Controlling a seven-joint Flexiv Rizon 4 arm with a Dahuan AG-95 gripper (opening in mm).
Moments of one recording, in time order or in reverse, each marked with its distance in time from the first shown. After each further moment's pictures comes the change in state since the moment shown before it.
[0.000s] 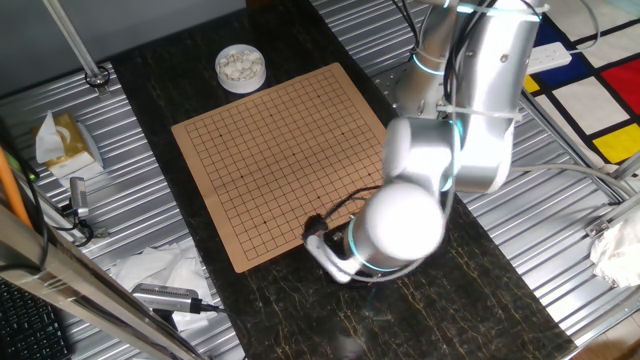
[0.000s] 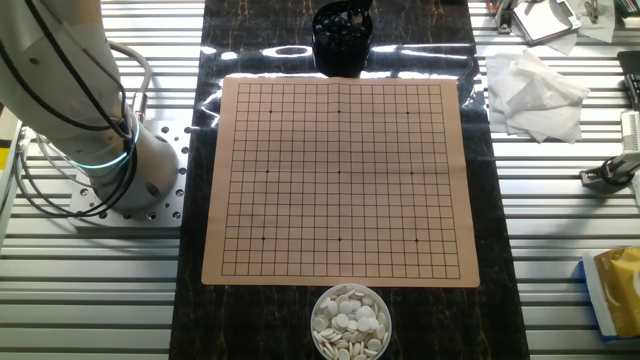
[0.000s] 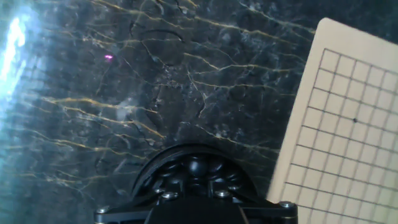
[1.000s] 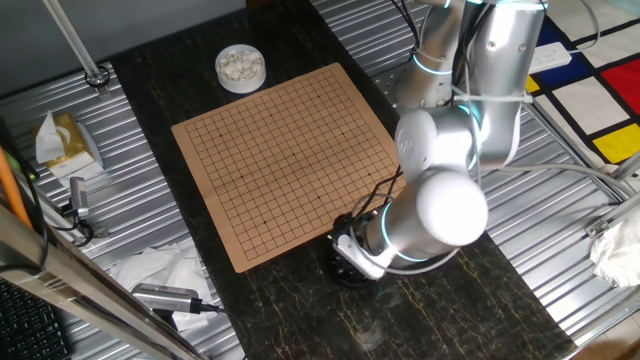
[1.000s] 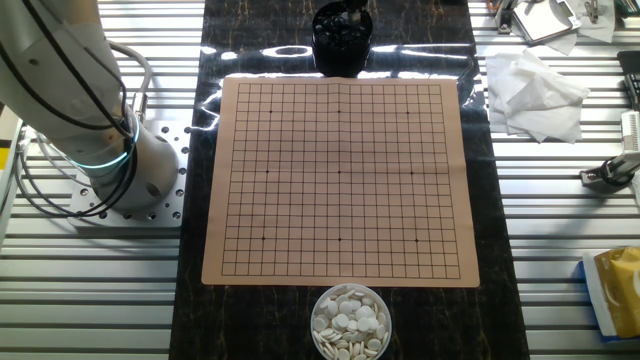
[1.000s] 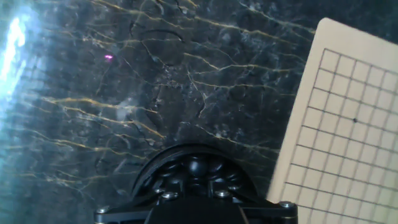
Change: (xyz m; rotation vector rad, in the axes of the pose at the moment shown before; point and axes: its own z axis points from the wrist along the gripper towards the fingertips) arm -0.002 0.000 0.002 0.046 -0.110 -0.111
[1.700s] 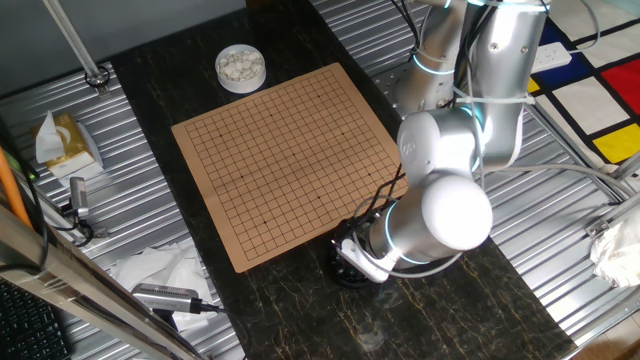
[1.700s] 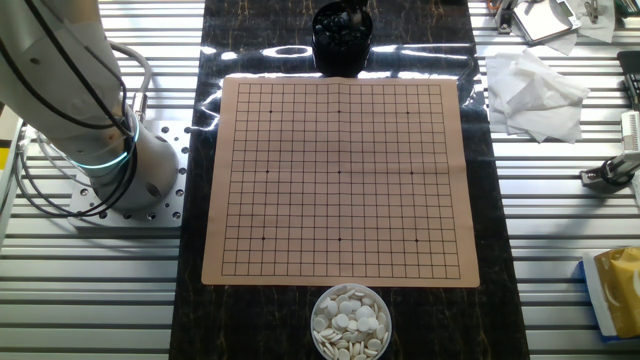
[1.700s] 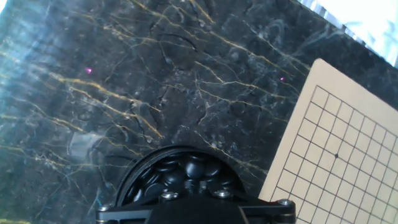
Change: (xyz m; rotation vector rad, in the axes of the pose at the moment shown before) arm 0.000 0.001 -0.001 0.030 -0.008 -0.042
